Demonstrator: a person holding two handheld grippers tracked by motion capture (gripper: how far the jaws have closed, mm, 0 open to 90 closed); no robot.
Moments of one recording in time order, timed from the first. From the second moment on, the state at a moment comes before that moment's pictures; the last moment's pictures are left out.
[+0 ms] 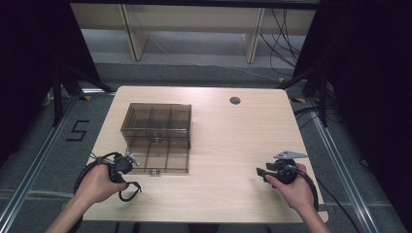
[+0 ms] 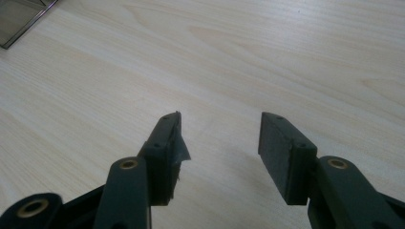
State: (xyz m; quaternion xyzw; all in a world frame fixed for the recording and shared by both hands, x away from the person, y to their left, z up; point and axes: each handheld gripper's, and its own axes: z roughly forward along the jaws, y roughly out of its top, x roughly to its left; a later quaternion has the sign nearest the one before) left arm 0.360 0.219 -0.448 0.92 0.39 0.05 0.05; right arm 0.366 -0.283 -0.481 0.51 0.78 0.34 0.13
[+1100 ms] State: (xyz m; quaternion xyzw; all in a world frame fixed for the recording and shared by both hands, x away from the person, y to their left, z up) left arm 0.386 0.220 -0.432 0.91 0.40 0.07 0.06; right arm 0.367 -0.285 -0.482 0.50 0.79 0.34 0.14
